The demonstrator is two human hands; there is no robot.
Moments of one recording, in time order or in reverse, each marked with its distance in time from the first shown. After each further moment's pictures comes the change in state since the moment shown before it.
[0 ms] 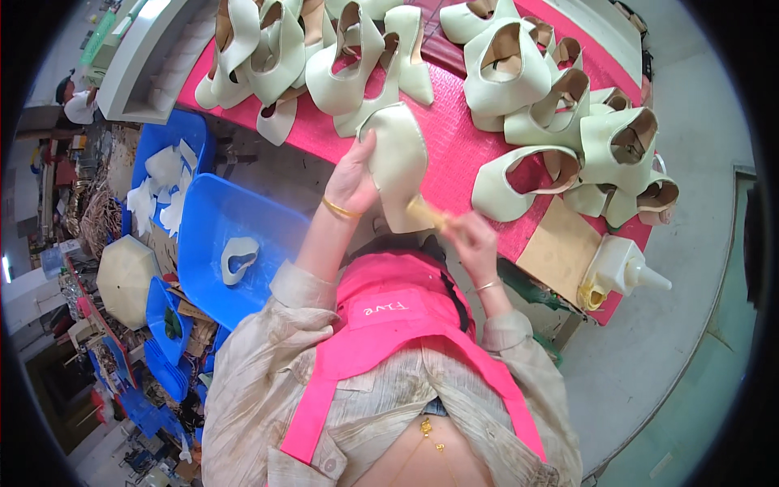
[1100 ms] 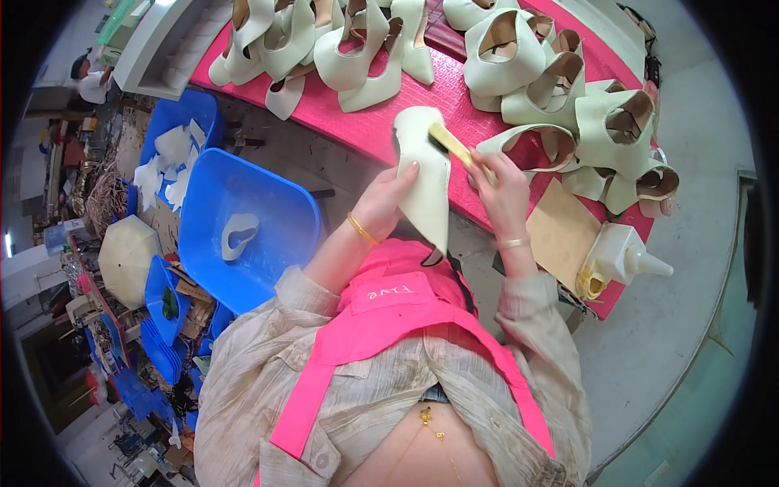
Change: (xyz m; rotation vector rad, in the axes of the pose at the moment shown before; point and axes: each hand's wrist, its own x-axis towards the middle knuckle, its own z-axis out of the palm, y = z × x) left_hand -0.068 -0.075 0.017 0.578 0.191 -0.054; right_hand 0.032 -0.032 -0.044 -0.265 0.056 0.027
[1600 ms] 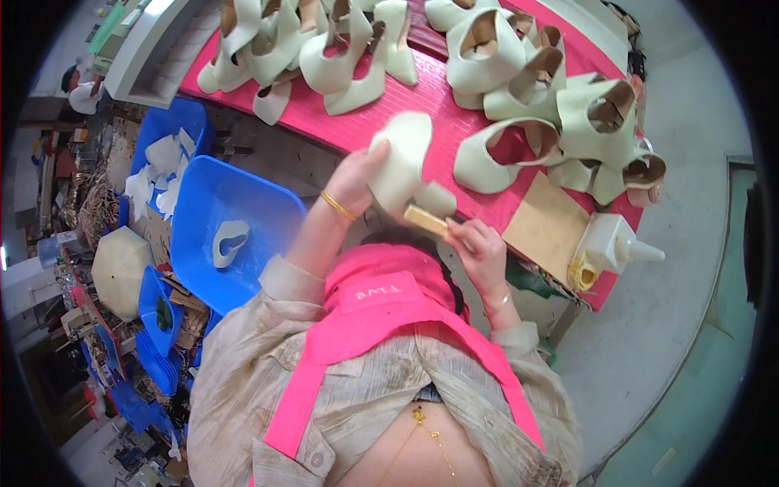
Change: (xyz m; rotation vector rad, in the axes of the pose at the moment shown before) left_hand 0.011 0.018 -0.004 -0.035 -0.014 0.001; right_hand -0.088 0.003 -0.016 0.046 -0.093 -0.140
